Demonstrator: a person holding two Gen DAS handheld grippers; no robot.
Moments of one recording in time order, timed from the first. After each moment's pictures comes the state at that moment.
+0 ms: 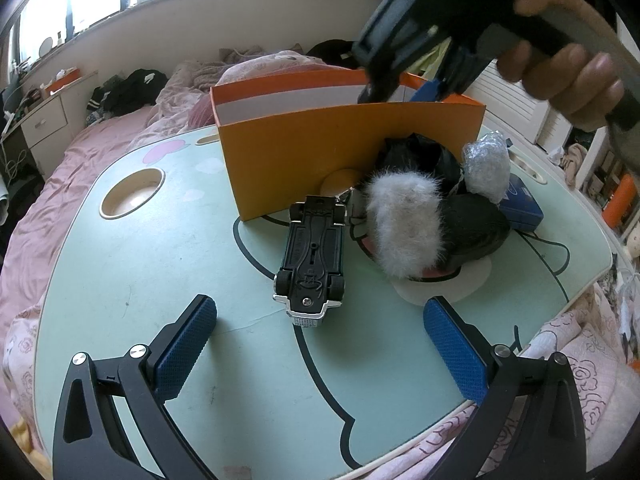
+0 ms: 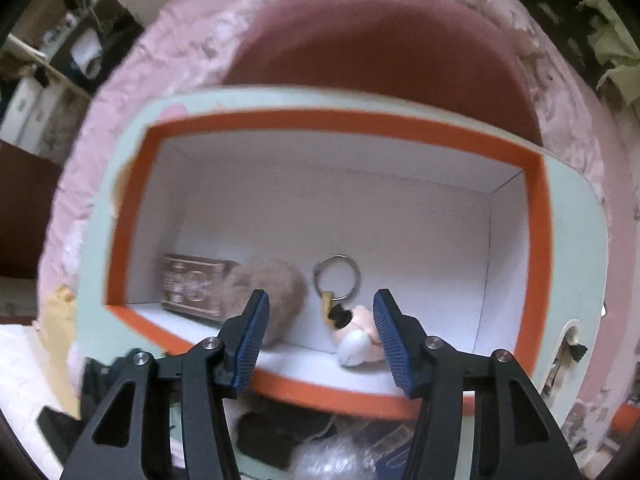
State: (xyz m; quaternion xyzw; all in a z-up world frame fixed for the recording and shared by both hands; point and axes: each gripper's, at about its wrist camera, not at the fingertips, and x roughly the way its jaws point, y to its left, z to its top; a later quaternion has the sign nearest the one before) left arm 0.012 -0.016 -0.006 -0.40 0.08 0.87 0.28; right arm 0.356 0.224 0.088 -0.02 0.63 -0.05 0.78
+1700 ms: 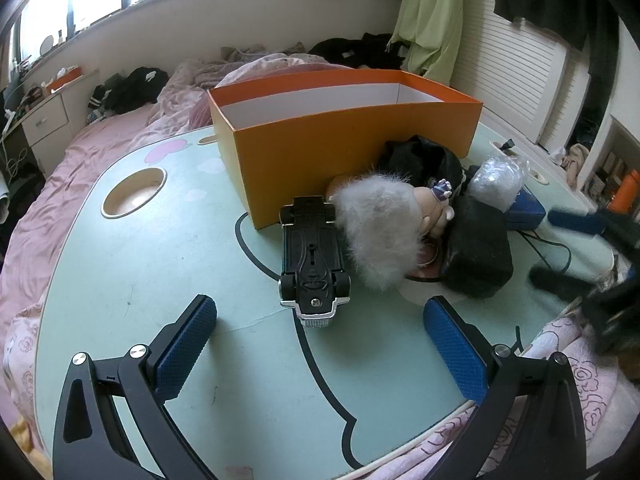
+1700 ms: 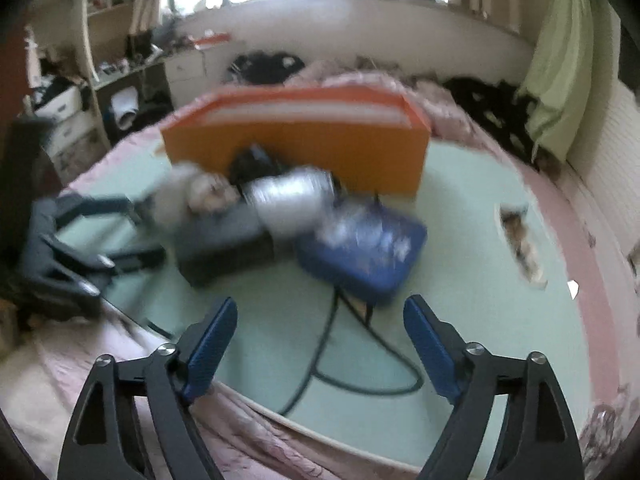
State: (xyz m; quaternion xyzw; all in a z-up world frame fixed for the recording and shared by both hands) left arm 0.012 -0.011 -0.006 -0.40 0.08 0.87 0.28; right arm 0.134 0.212 0.037 -0.12 0.34 -0.04 0.93
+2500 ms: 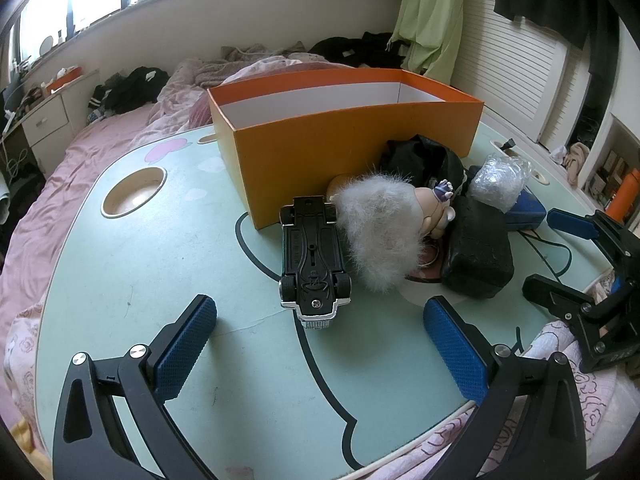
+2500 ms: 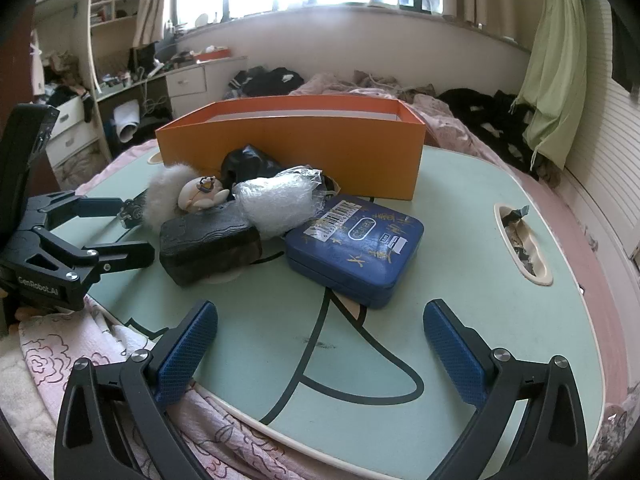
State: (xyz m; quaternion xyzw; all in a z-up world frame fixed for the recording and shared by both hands) left arm 0.011 -0.015 -0.009 -0.40 0.08 0.87 0.29; right arm 0.129 0.201 0.027 -0.13 0.30 -0.01 0.95
